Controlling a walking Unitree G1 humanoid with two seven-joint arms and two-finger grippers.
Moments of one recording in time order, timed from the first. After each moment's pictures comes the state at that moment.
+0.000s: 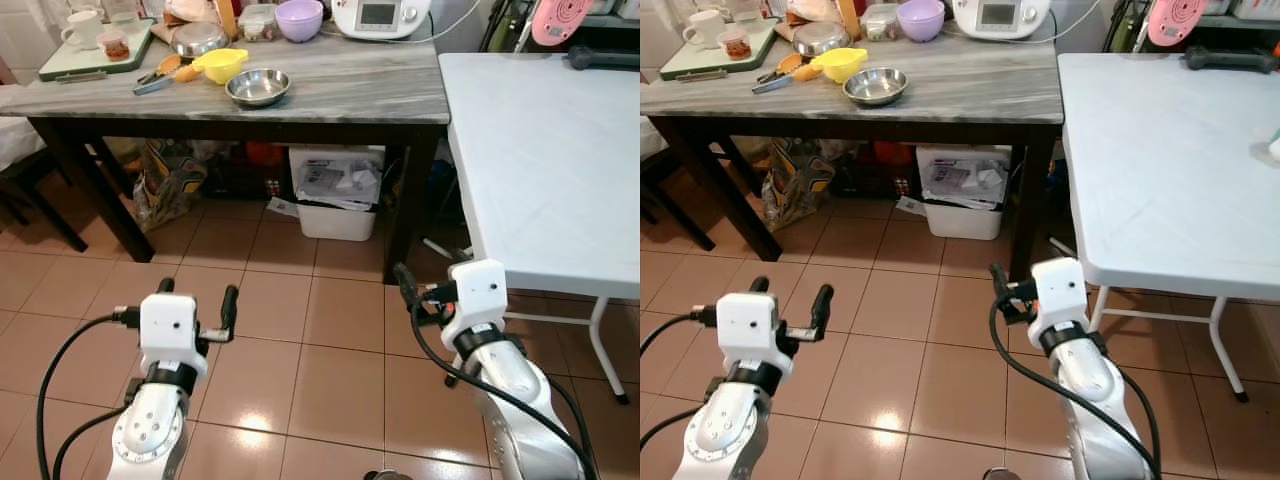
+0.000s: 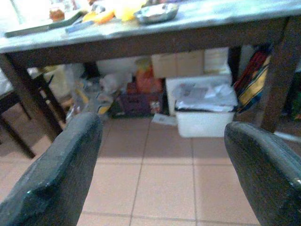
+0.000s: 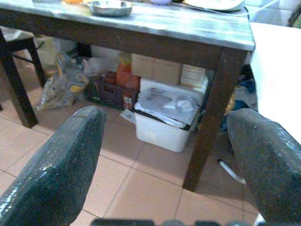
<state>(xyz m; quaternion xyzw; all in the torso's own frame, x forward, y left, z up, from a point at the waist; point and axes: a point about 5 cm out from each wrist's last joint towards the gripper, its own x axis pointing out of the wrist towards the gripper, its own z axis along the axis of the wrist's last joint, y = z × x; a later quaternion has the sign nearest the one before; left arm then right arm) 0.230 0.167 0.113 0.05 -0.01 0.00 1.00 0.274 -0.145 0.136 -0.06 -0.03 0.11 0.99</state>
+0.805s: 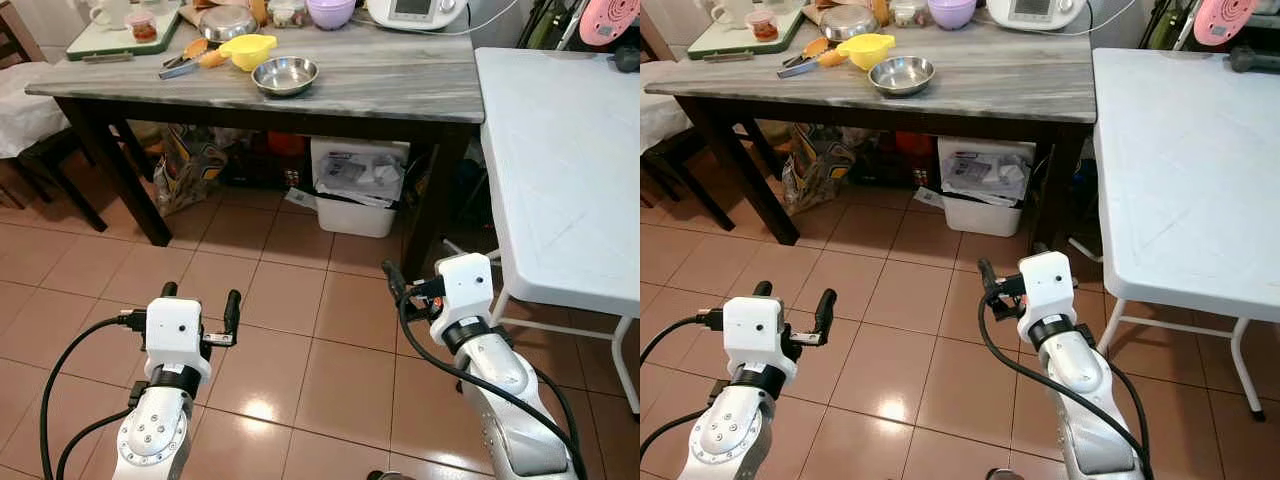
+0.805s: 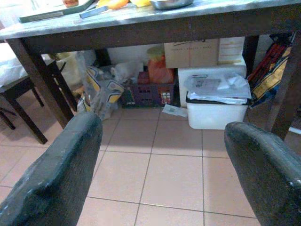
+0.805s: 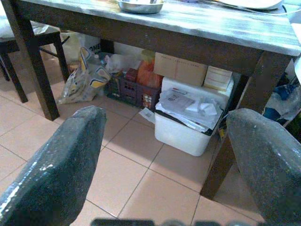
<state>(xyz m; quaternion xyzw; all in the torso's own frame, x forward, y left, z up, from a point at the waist) 0.230 0.163 0.113 0.05 0.00 0.00 1.00 0.279 -0.139 0.135 -0.06 -0.03 0.13 0.99</state>
